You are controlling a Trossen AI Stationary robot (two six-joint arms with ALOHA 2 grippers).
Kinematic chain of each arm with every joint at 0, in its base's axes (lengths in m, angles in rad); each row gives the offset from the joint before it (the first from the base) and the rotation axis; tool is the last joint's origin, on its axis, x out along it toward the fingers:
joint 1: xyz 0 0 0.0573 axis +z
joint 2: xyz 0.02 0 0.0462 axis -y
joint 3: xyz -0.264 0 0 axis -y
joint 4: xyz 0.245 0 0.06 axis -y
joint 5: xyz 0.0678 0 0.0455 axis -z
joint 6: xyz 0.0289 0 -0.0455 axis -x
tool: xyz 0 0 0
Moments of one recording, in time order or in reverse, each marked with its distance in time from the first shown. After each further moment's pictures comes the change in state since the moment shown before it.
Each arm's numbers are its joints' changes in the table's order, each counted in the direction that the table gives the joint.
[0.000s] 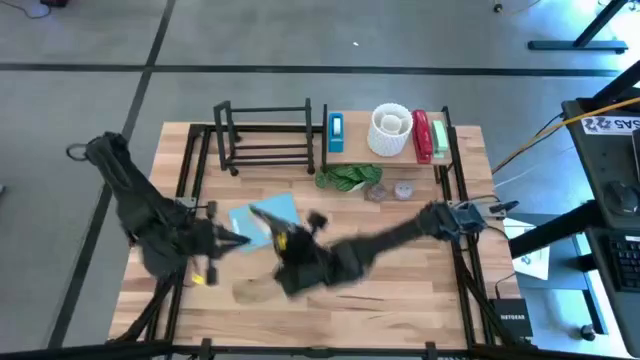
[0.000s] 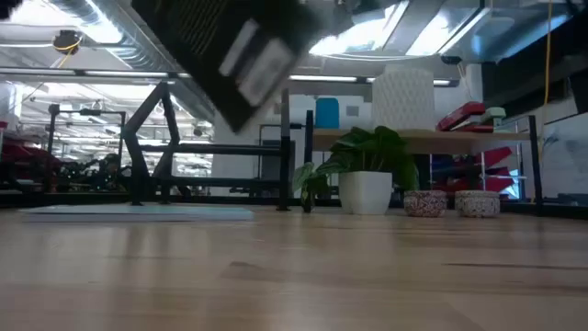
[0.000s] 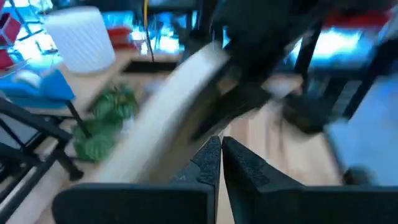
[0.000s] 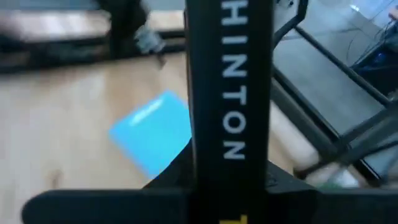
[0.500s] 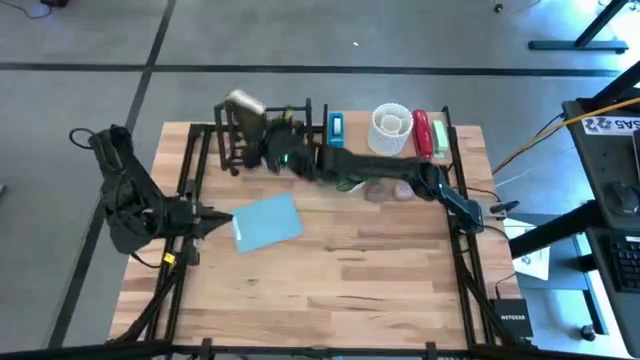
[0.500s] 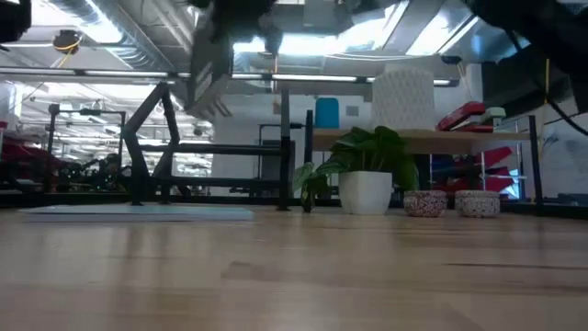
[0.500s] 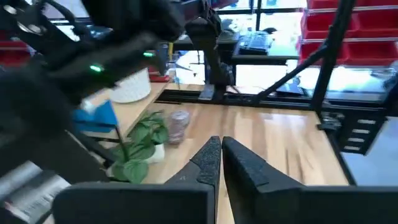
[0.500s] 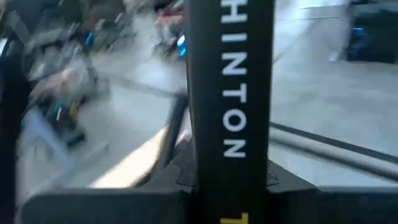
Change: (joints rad) left arm -0.058 0.109 -0.002 -0.087 -0.160 -0.044; right arm -0.448 -0.035 0.005 0.638 -0.142 -0.005
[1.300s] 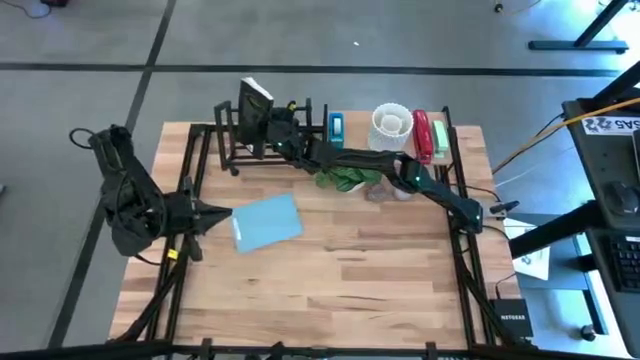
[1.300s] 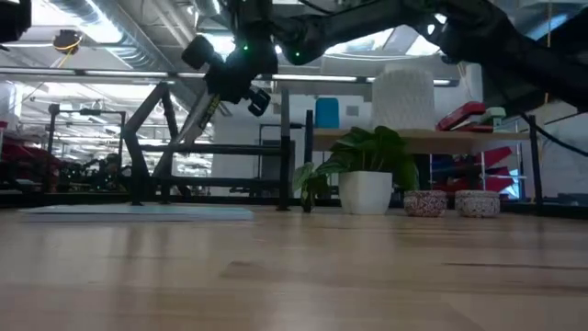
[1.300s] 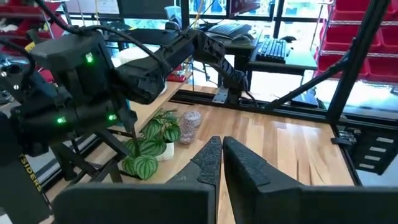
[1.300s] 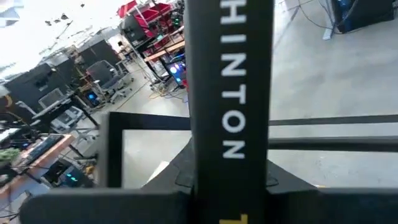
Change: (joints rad) left arm 0.001 -0.004 0.001 -0.030 -0.059 0.088; right arm -0.100 -0.192 -0.001 0.294 -0.045 -0.160
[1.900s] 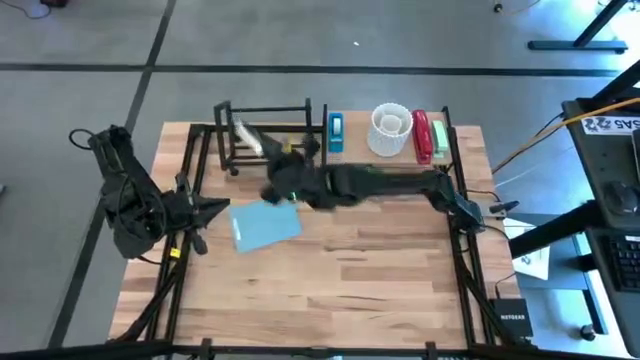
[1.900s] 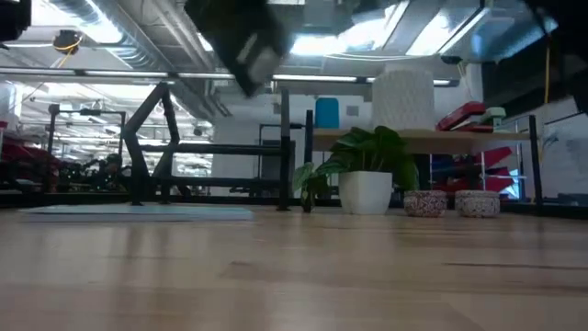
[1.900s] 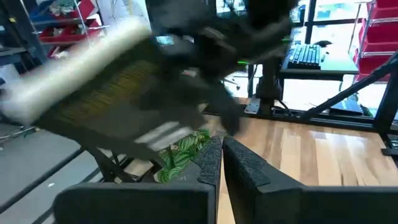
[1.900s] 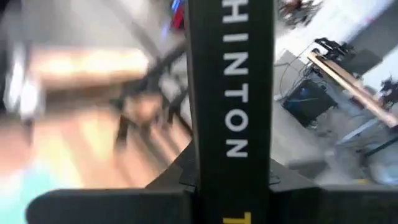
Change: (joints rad) left arm 0.000 -0.011 0.000 -0.008 -0.126 -0.052; right arm 0.405 0.312 0.016 -0.953 0.279 0.563
